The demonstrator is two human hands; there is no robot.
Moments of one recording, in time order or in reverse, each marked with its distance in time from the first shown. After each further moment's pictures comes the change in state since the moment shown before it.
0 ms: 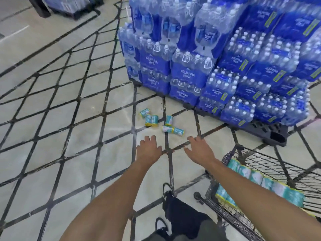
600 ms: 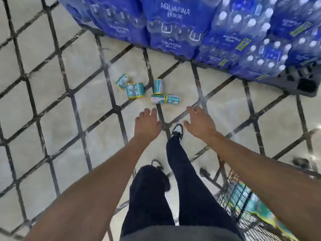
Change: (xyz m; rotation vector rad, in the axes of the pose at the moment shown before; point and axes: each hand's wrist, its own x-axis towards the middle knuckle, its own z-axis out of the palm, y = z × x) left_hand 0.388 0.068 0.077 0.215 -0.246 0.189; right_hand 0.361 0.095 0.048 0.064 -0.206 0.139
